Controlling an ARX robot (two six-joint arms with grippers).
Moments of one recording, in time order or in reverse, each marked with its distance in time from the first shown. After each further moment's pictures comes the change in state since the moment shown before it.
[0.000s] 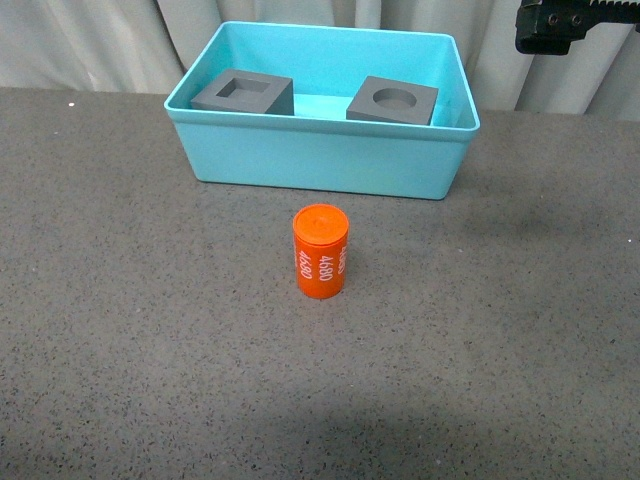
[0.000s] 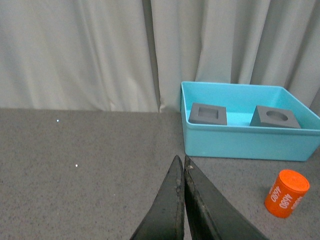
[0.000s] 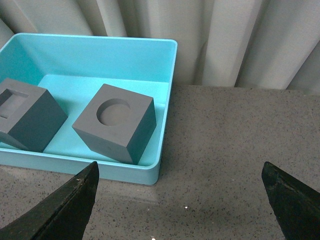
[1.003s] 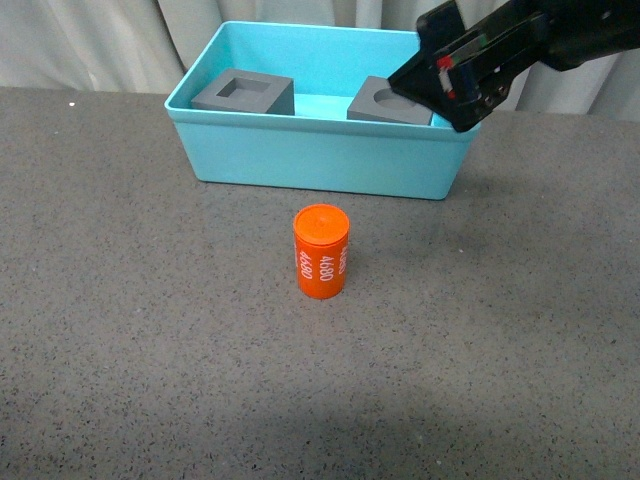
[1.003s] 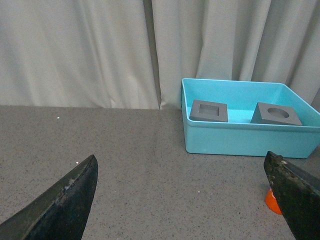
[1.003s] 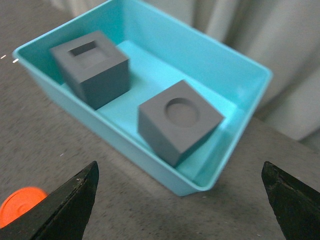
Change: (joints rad) left arm 0.000 -0.002 0.000 -0.003 0.000 0.003; right arm 0.024 0.151 0.192 -0.204 -0.502 -0.501
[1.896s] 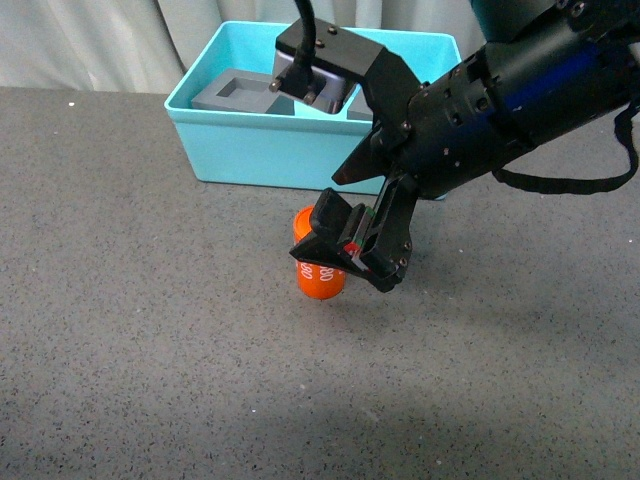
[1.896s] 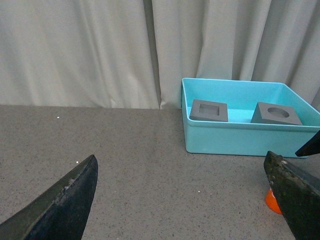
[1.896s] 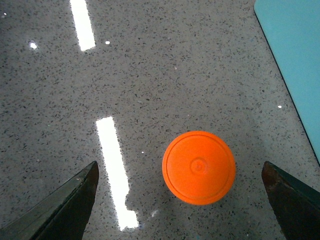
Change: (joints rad) left arm 0.000 0.000 0.000 0.000 0.000 0.000; right arm 0.135 0.225 0.151 -0.322 -0.172 -0.300
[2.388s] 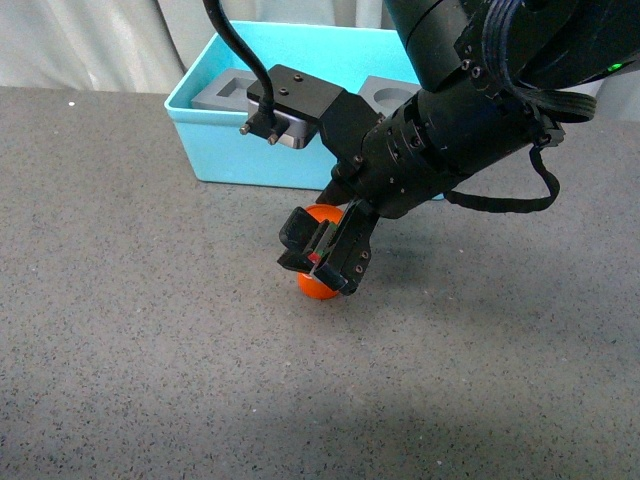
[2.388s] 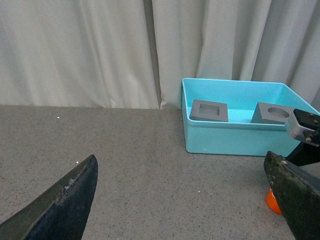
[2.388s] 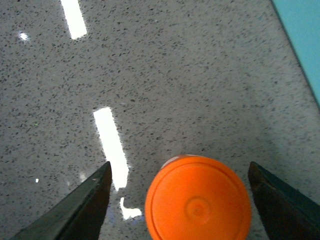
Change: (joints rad) left arm 0.000 0.000 0.000 0.000 0.000 0.000; right arm 0.050 0.129 0.086 0.011 0.084 0.066
